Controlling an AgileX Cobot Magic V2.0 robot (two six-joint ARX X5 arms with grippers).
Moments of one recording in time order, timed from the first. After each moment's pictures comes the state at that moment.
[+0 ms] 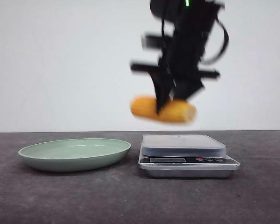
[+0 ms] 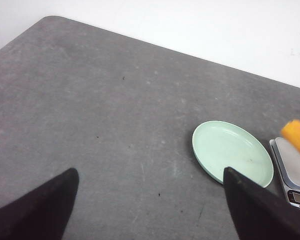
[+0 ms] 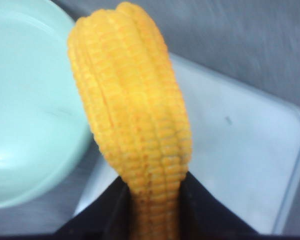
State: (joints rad) left arm -0.34 0.14 1.20 -1.42 -0.33 -0.38; right arm 0.65 1.71 1.33 -0.55 0.07 0.27
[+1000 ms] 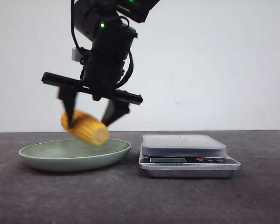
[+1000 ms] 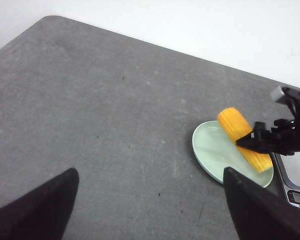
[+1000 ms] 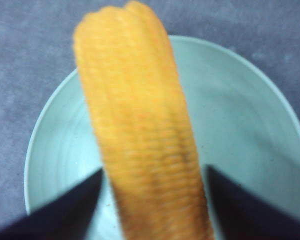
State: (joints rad) left arm -0.34 0.14 1.20 -1.42 -0.33 -0.38; right arm 0.85 2.10 1.67 -0.47 0.05 0.52
